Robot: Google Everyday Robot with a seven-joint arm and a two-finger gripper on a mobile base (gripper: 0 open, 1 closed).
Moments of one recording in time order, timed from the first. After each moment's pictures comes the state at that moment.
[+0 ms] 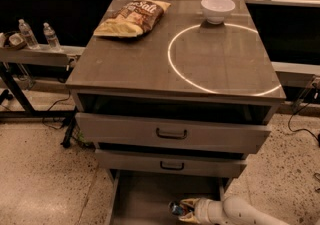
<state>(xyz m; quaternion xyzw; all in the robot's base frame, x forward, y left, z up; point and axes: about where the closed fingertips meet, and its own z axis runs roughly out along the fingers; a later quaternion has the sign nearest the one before) 0.441 -0.121 0.197 -0.60 0.68 0.19 0.38</state>
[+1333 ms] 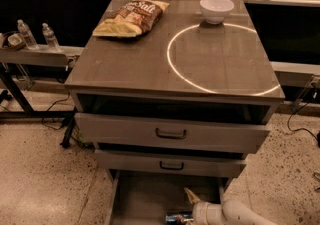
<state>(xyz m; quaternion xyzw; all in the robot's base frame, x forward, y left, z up) 0.434 -0.107 0.189 -0.58 0.68 0.22 0.40</state>
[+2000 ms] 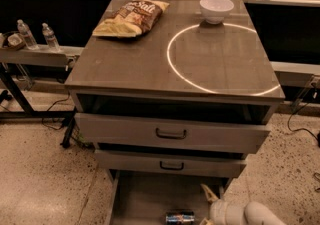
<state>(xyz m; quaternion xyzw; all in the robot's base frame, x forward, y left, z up) 0.433 -0.170 0.242 -0.54 0.70 0.20 0.43</state>
